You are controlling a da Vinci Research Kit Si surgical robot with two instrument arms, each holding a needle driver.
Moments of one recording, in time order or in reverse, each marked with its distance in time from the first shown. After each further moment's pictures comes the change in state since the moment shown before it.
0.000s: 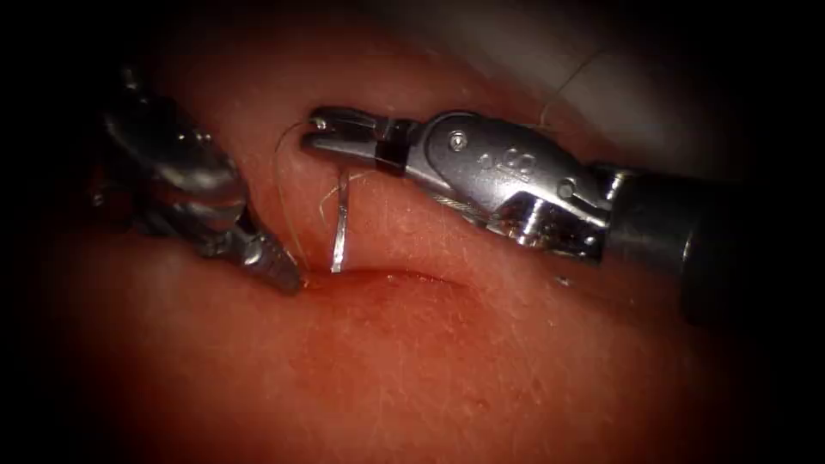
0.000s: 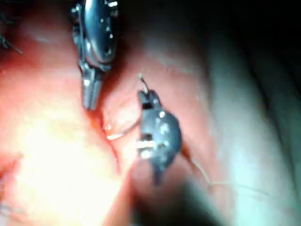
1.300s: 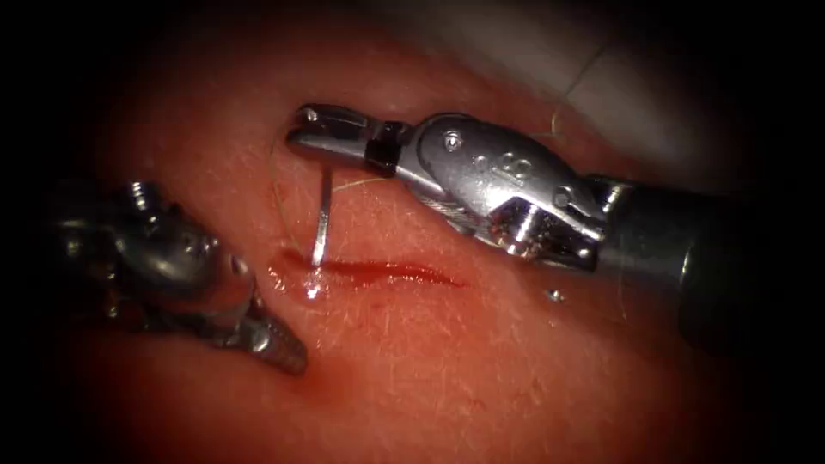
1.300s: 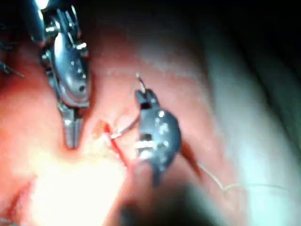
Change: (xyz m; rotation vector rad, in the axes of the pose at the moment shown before) right arm -0.001 0.000 0.000 0.006 -0.056 0.196; left arm -0.003 0.001 0.005 0.021 -0.005 0.040
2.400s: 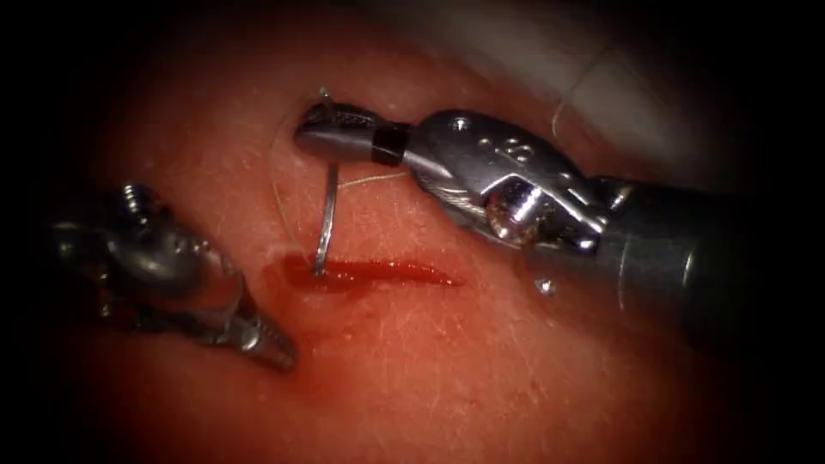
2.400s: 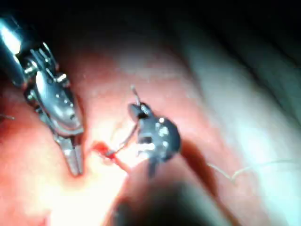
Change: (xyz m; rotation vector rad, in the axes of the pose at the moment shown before) right arm -0.001 0.000 0.000 0.060 -0.094 0.353; left arm -0.001 -0.001 0.000 0.004 -0.005 0.021
